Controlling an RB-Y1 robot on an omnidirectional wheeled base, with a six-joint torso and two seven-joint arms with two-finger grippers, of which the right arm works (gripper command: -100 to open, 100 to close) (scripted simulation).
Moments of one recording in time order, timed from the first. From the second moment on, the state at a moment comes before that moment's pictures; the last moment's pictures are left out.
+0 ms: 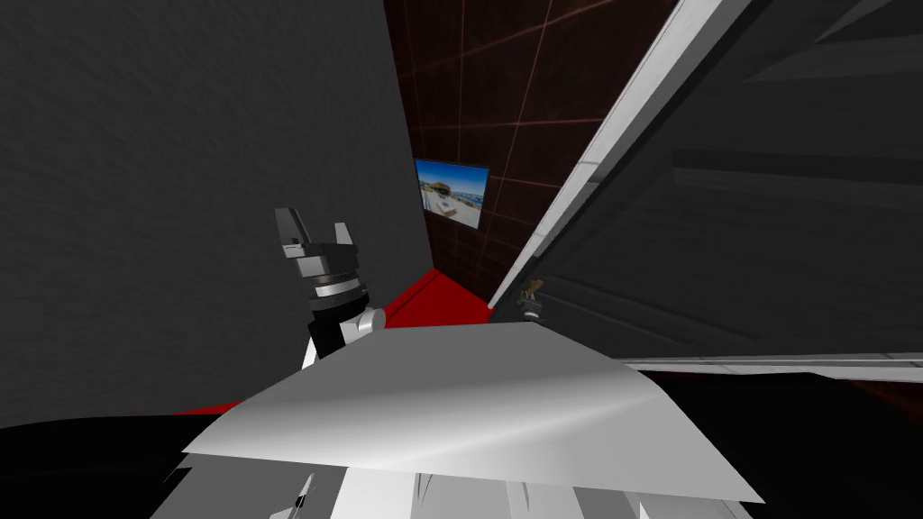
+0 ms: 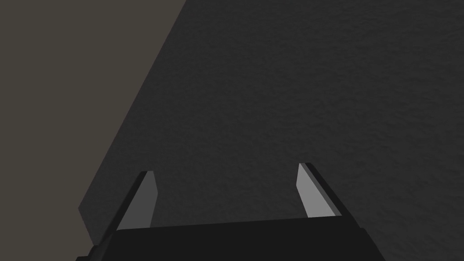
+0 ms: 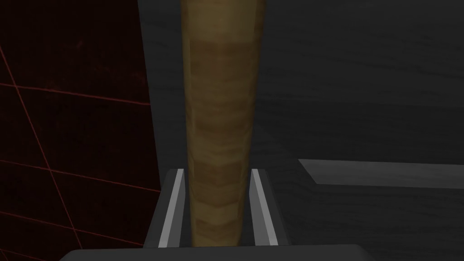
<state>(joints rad) 0.13 -0.36 0.11 -0.82 -0.68 -0.87 -1.48</state>
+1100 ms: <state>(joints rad) 0.19 -0.43 0.25 -0.88 -0.60 -0.90 -1.57</state>
